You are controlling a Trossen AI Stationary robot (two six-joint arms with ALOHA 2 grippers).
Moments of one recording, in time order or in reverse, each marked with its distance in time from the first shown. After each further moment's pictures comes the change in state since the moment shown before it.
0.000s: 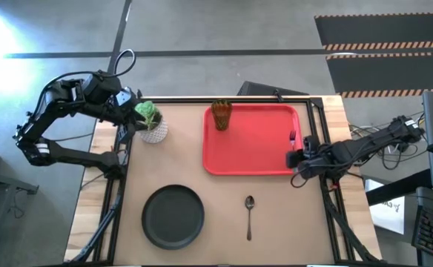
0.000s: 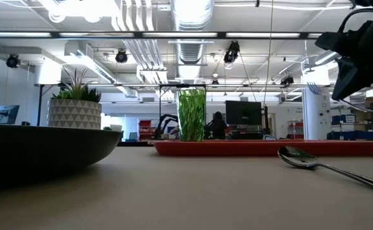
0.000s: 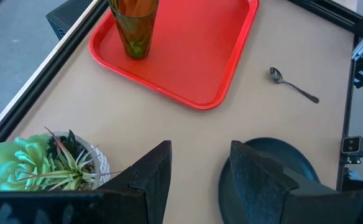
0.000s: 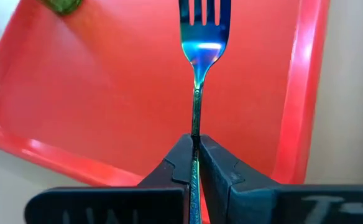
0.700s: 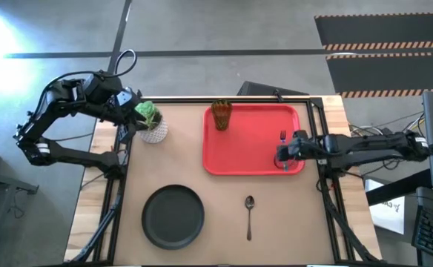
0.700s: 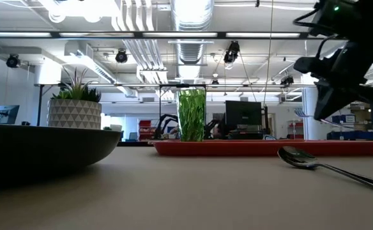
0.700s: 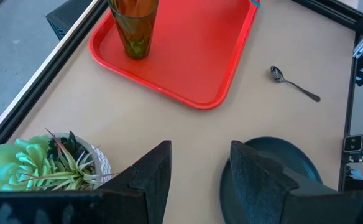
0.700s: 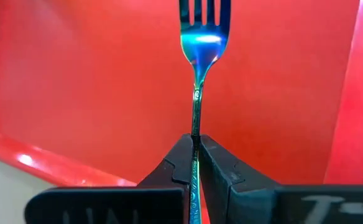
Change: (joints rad) left arm 0.000 0.004 0.000 0.001 -0.001 0.009; right arm -0.434 0.010 -0.122 0.369 -0.316 -0.377
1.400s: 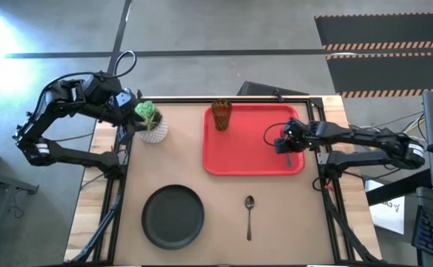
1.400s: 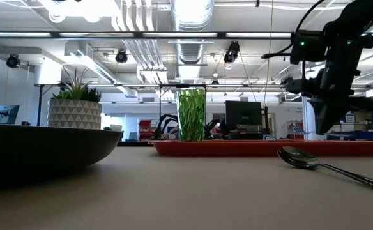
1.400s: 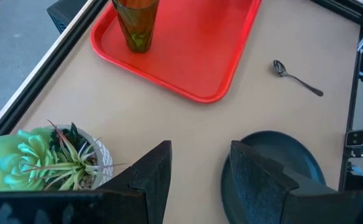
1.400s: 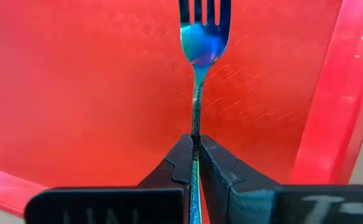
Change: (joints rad) left arm 0.000 -0.006 -0.003 -0.026 -0.005 0.000; right arm -0.374 0.190 0.043 -0.010 -0.280 -0.328
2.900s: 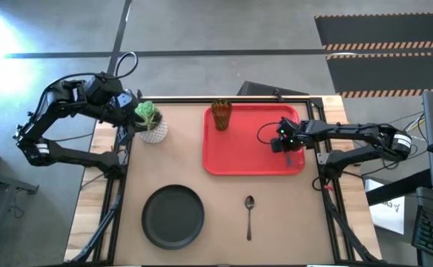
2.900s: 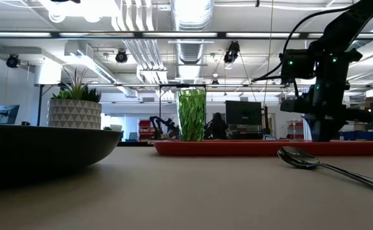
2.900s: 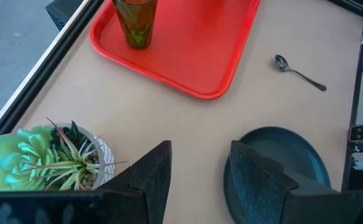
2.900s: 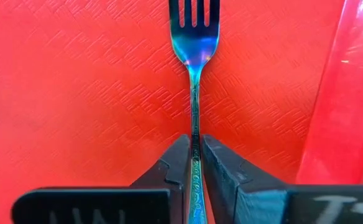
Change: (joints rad) left arm 0.000 -0.003 -0.015 -0.003 -0.001 0.017; right arm -0.045 0.197 -0.003 0.103 0.059 -0.027
